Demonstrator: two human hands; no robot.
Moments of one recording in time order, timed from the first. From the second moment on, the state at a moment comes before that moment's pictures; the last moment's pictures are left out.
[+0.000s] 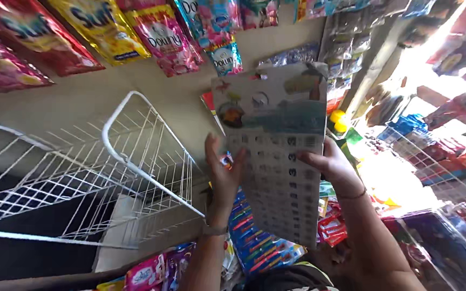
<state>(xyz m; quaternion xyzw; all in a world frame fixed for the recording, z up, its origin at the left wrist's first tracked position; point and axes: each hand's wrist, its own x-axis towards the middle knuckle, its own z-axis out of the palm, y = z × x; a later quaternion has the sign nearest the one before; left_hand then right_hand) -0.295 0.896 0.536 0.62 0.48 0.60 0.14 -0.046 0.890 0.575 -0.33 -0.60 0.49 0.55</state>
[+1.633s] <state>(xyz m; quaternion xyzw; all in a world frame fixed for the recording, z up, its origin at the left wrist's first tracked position) -0.277 0.875 0.578 0.40 0.29 0.70 0.52 -0.177 0.883 0.517 -0.31 -0.69 -0.01 0.66</state>
